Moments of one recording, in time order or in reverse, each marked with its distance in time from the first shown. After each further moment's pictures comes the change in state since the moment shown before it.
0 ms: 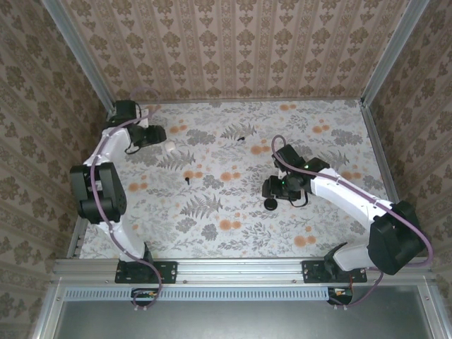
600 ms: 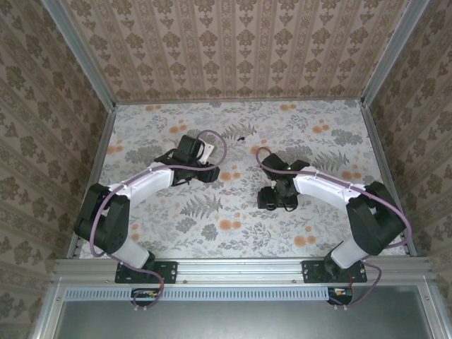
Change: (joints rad) left arm -0.558 -0.236 -0.431 0.285 -0.143 0.034; right arm 0.060 0.195 0.007 -0.009 0.072 -0.078
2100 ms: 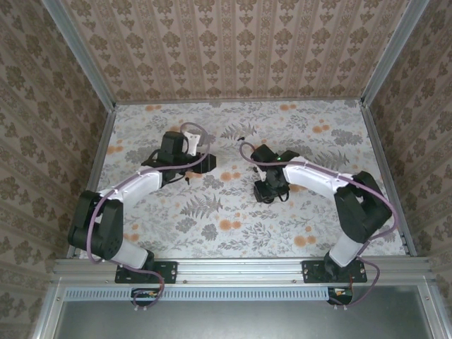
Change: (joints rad) left arm 0.143 -0.067 -0.090 0.241 0.330 -0.208; right arm 0.021 0.089 0.168 -0.019 0.041 -0.278
